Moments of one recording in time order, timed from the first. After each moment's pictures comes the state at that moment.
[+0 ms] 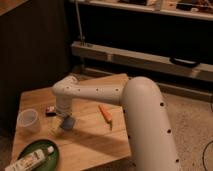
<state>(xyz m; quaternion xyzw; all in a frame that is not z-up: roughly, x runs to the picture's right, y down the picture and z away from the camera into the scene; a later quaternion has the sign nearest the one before) -0.259 0.180 0.826 0.04 -0.44 -0.87 0.23</state>
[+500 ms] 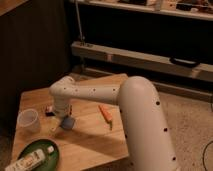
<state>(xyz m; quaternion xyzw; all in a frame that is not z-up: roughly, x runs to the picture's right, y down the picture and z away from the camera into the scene) -0.266 0.182 0.829 0.04 -0.44 -0.87 0.22</state>
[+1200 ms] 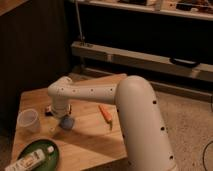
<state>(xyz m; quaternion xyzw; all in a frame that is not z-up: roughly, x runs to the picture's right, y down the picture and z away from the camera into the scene) -0.271 0.183 0.831 0.03 -0.43 -0.87 0.22</state>
